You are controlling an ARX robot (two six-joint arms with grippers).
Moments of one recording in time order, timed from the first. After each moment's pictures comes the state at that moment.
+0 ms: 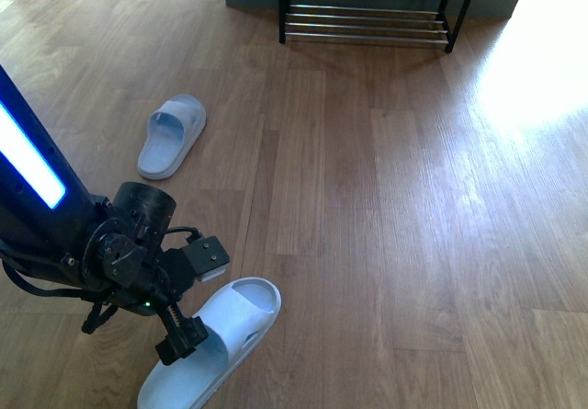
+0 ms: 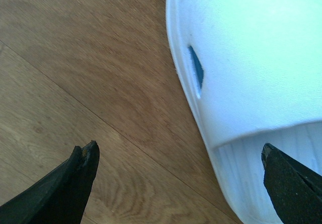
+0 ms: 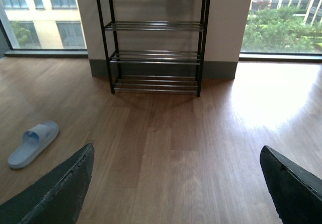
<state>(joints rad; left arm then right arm) -0.24 2.81 1.28 0.24 0.06 0.75 0.00 0.00 0.02 0.00 0.00 0.00</state>
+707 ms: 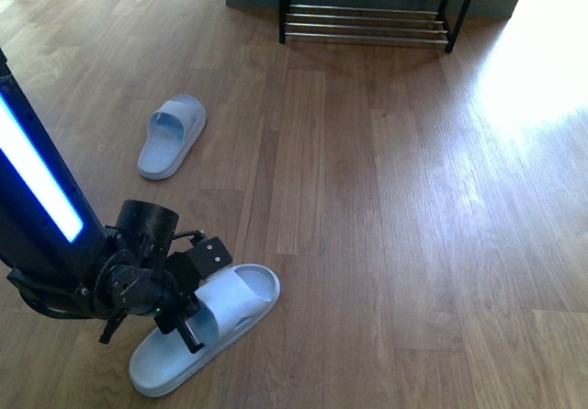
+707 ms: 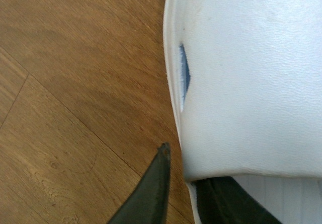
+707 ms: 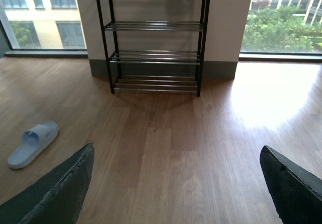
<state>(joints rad) -0.23 2.90 1.31 0.44 0.03 0.74 0.00 0.00 0.02 0.00 0.00 0.00</state>
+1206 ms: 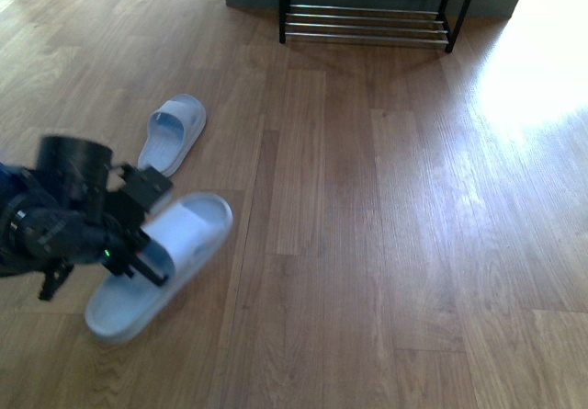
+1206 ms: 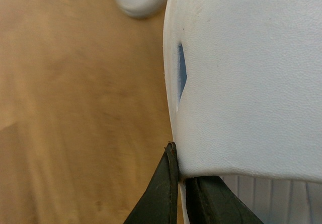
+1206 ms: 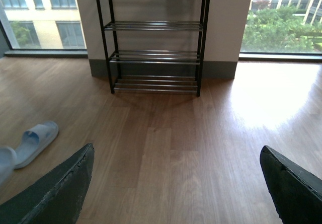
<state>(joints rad) -0.08 2.45 1.05 0.59 -0.16 0.47 0.00 0.00 0.02 0.00 0.00 0.00</state>
